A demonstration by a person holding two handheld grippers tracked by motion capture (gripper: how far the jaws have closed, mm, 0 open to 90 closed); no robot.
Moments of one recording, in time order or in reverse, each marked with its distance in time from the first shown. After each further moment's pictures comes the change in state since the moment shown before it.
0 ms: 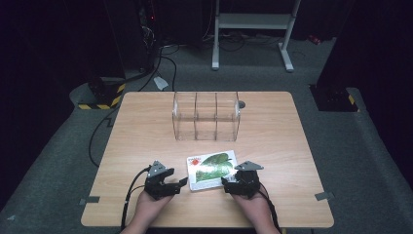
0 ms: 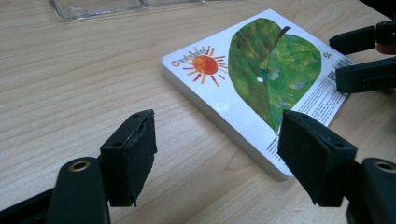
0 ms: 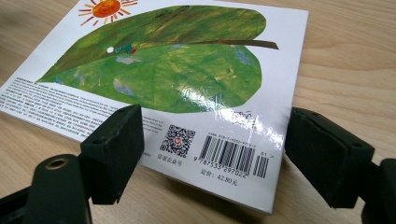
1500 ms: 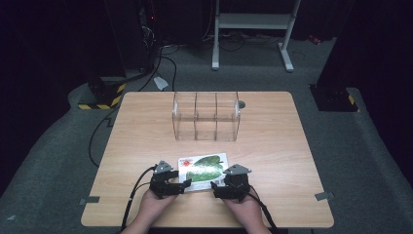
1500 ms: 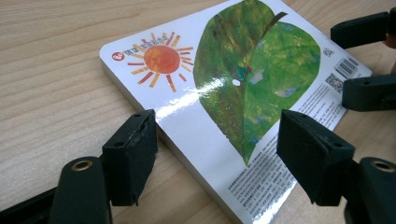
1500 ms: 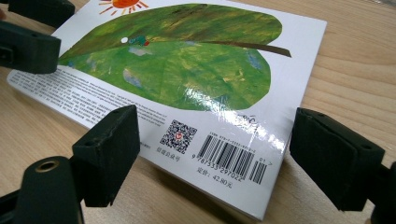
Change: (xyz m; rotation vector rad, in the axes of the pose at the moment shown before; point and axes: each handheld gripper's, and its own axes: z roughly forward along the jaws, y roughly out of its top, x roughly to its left) left arm 0.002 0.000 0.019 0.083 -0.027 -0.030; right arm 0.032 0.002 0.008 -0.005 0.035 -0.065
